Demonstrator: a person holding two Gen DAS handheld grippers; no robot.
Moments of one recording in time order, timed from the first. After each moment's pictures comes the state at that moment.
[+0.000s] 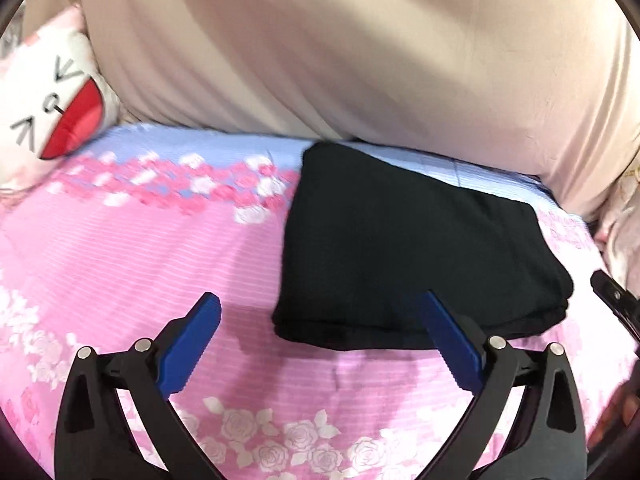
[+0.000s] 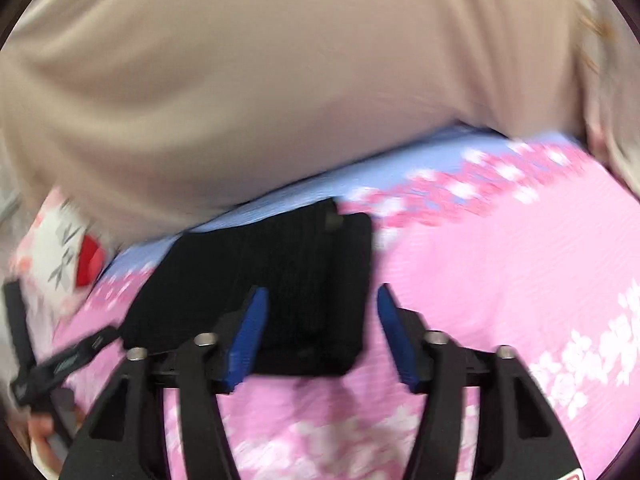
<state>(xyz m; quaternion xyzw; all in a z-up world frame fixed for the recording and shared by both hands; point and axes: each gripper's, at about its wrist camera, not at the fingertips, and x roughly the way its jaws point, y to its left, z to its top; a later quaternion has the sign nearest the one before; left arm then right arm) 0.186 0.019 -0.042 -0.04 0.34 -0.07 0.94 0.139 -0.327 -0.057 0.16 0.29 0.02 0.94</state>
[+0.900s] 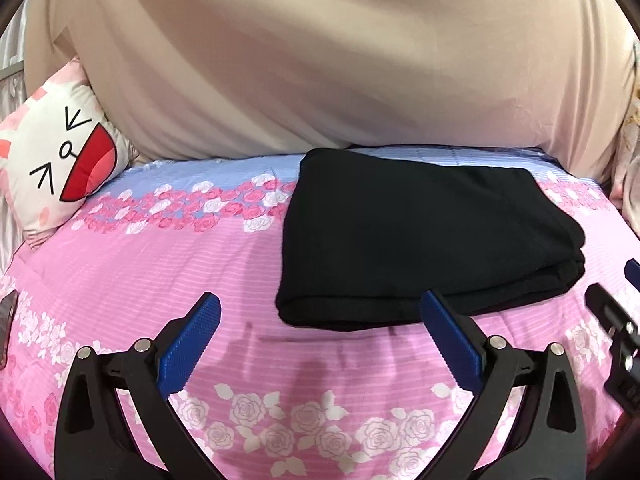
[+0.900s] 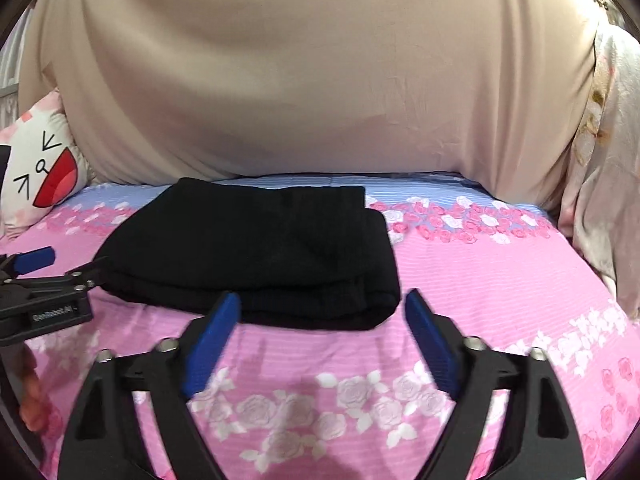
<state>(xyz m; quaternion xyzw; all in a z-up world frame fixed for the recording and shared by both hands) 0.156 -0.005 -0.051 0.04 0.30 -0.05 0.95 0.109 -0.244 -0.073 0.00 0.26 -0.07 0.96</state>
